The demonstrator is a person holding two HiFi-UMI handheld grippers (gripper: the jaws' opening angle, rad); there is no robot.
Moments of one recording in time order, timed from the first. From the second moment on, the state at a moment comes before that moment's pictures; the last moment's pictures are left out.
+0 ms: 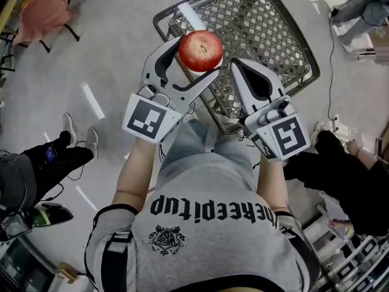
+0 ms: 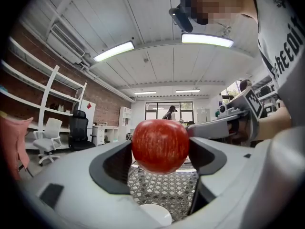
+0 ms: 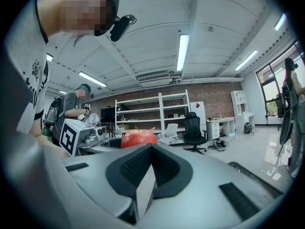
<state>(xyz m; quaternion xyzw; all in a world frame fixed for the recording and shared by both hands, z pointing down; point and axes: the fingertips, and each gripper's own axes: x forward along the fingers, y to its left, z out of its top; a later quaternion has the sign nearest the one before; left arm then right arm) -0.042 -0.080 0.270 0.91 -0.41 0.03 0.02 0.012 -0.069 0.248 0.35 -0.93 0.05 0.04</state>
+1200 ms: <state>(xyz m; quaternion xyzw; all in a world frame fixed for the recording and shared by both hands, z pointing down) -0.043 -0.119 0.377 0.92 -0.37 0.06 0.09 0.010 -0.098 0.320 0.39 -0.91 0.11 0.07</state>
